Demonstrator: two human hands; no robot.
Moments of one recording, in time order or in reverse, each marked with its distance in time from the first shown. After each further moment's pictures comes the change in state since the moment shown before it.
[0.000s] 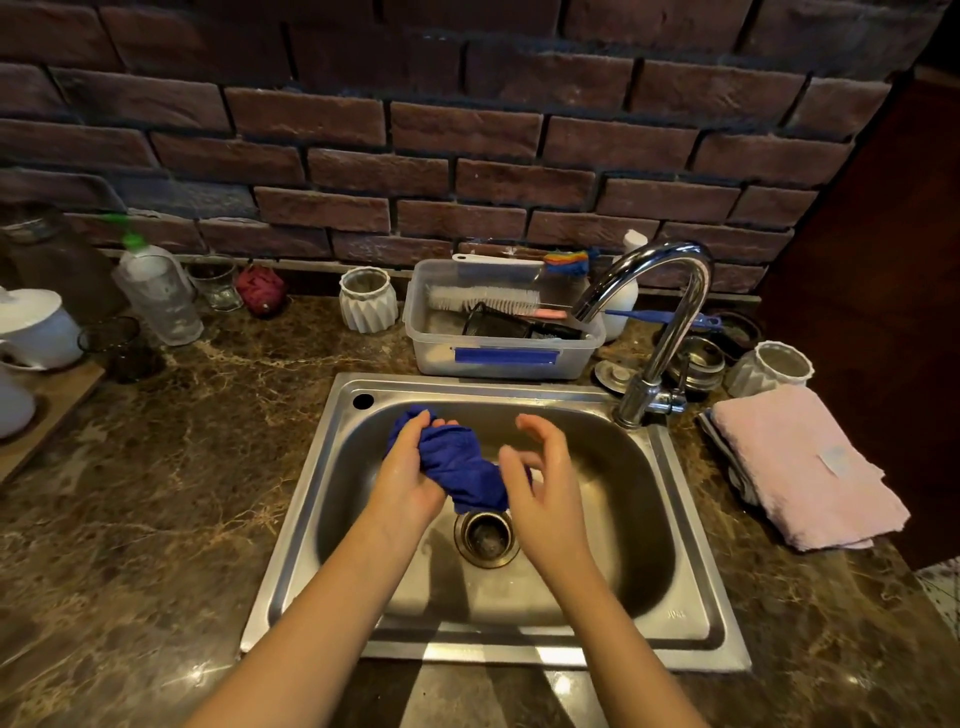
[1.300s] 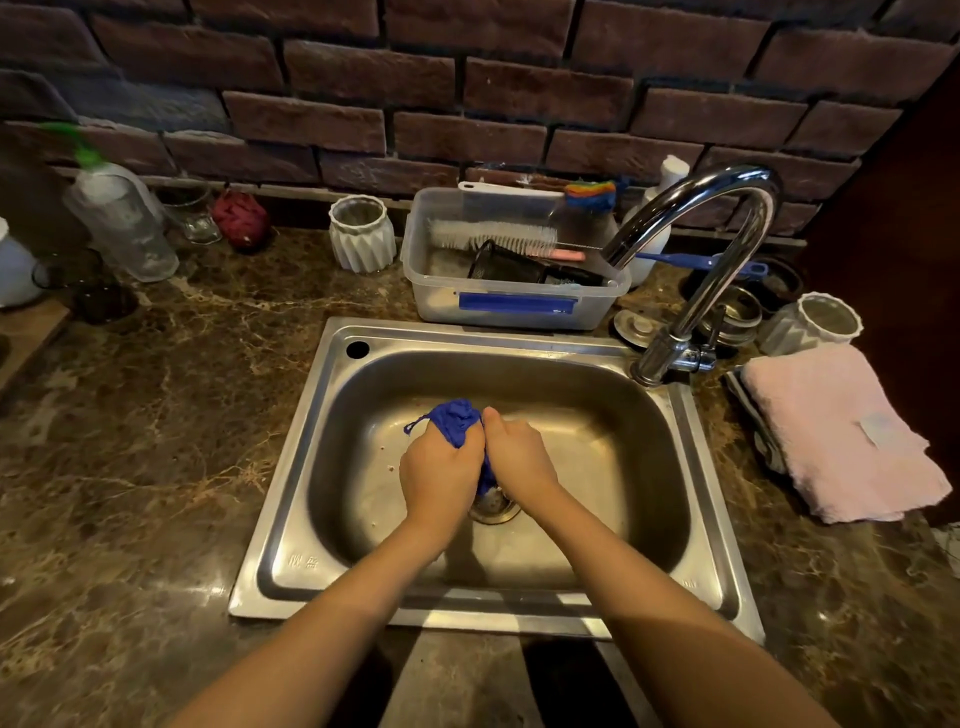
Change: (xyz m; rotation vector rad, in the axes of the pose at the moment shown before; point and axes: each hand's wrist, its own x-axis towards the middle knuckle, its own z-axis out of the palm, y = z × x) left_hand 0.025 -0.052 -0.028 1.205 0.223 0.741; right_hand 0.051 0.050 0.041 -0.251 -0.209 0.460
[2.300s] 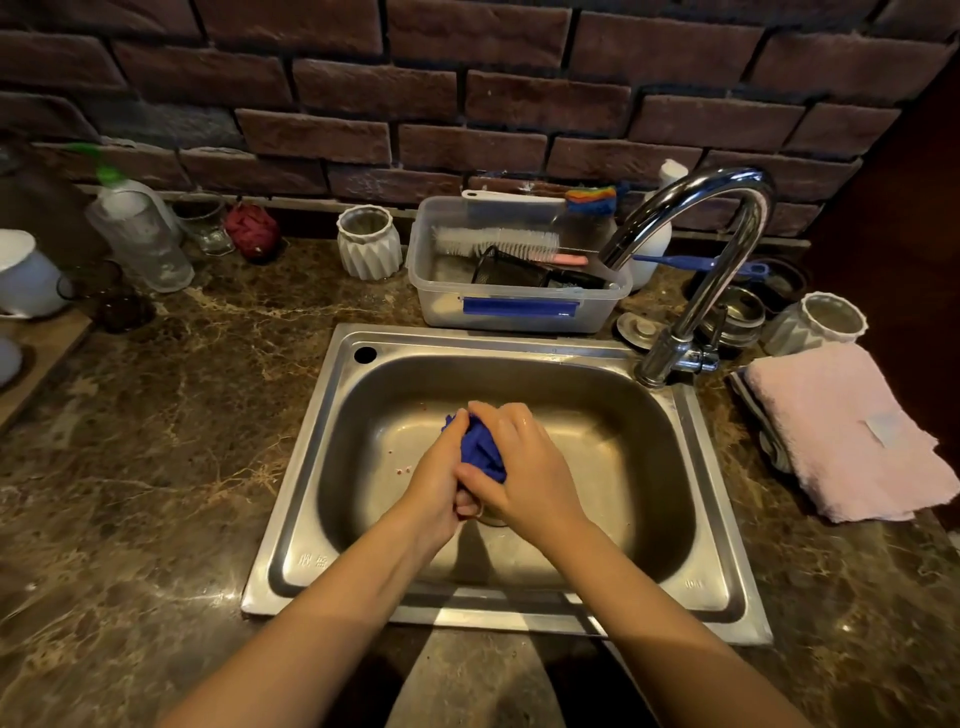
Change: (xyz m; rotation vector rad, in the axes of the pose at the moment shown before) left_hand -0.004 0.014 -0.021 -0.689 -0.475 -0.655; right_hand -0.034 0.010 -0.017 -0.400 0.086 -0.700
